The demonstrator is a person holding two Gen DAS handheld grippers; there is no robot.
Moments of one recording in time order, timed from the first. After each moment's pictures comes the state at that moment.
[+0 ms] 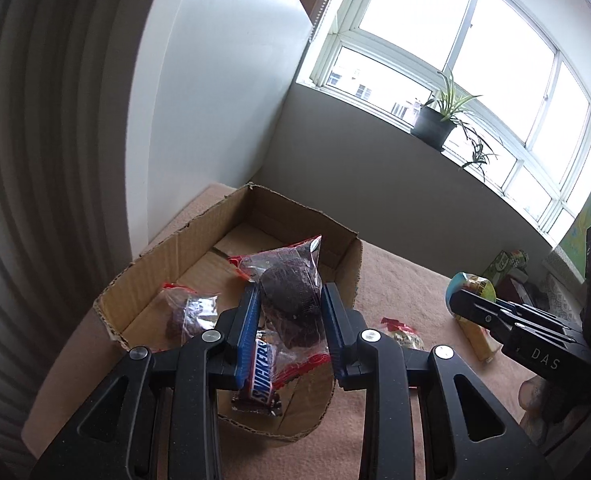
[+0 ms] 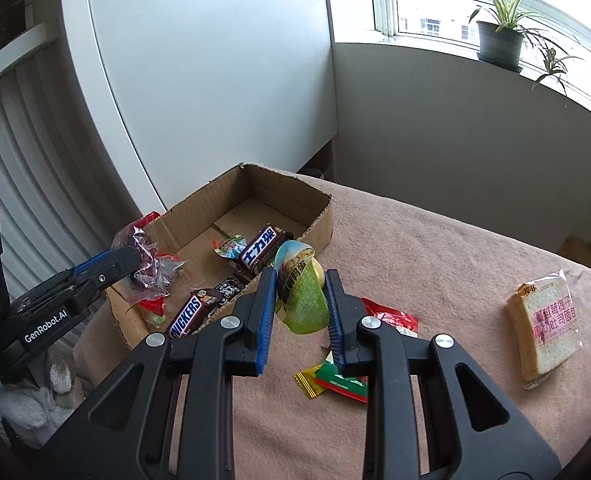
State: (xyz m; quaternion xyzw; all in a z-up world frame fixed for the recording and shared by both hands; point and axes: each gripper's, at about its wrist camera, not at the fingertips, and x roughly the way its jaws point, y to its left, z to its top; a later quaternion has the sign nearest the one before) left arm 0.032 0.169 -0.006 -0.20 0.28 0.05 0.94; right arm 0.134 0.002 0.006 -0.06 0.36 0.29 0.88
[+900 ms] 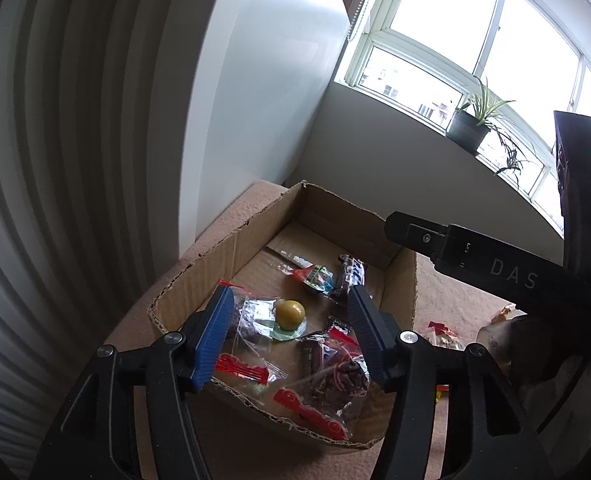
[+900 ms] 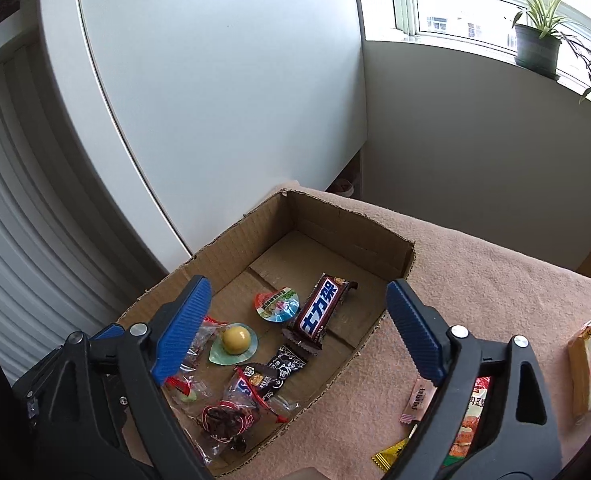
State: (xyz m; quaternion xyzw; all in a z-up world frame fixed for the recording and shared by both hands) left arm 0.030 0.195 -0.020 -0.20 0.29 0.09 0.93; right arm 0.173 0.089 -0.005 -0.05 0.36 0.30 0.88
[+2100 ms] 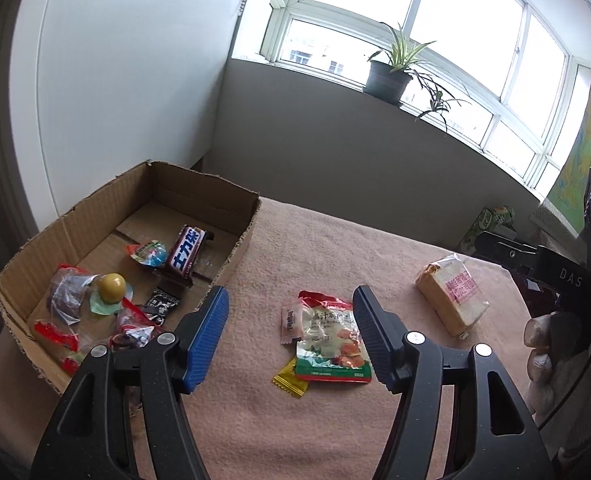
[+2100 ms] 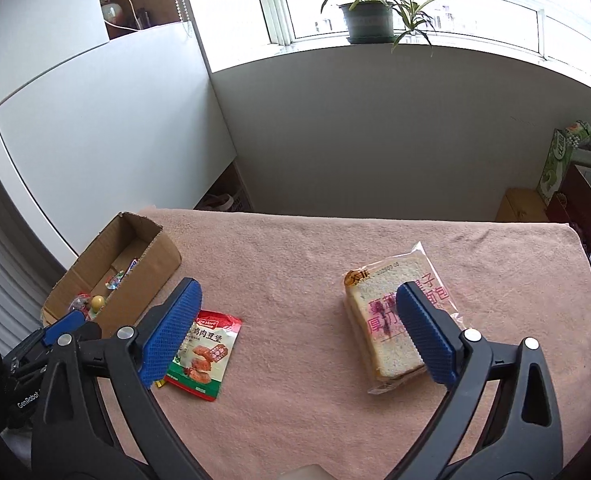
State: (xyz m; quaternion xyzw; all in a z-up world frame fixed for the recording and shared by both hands) left arm 0.068 0.051 -0.013 -0.14 0.32 0.00 0.94; right arm 0.188 -0.186 0.006 0.03 0.36 0.18 0.92
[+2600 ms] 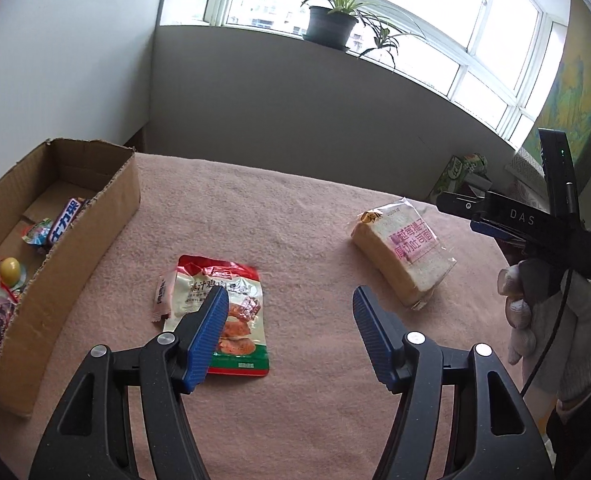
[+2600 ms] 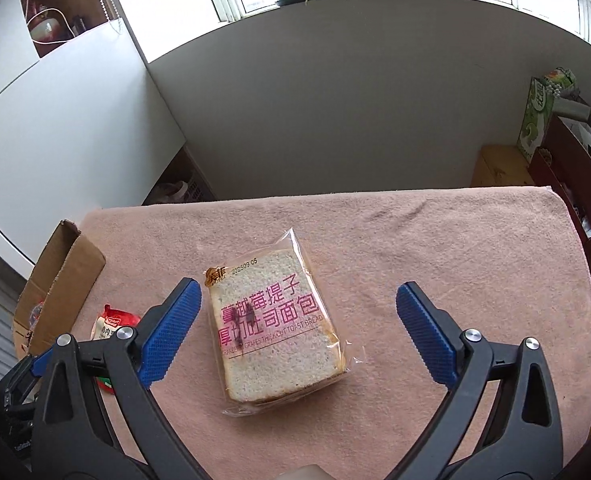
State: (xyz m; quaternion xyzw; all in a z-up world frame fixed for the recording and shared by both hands) left arm 0.098 -0.037 -0.036 -0.11 0.37 -0.07 0.92; right arm 0.259 -0.278 -0.044 0.07 0.42 0.15 0.89
